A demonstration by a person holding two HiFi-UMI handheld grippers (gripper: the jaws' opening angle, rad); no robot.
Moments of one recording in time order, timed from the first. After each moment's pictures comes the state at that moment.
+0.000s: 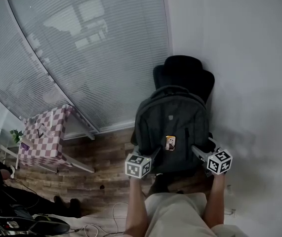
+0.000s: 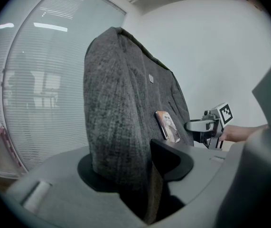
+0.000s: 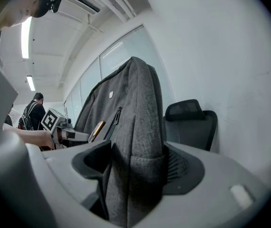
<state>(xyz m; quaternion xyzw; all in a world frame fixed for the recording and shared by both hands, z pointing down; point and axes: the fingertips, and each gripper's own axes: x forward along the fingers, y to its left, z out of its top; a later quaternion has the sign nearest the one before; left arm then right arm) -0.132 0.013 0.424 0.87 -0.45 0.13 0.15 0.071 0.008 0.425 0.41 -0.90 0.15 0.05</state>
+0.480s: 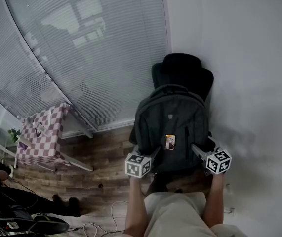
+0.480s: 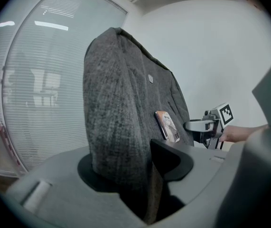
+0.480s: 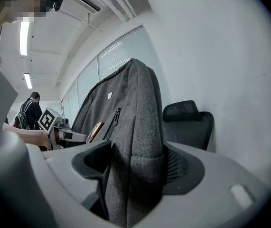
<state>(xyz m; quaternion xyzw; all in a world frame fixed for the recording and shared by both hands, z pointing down) -0.130 0.011 0.431 0.87 -0.45 0.13 0.15 0.074 0.005 0.428 0.43 -0.89 0.15 0.05</state>
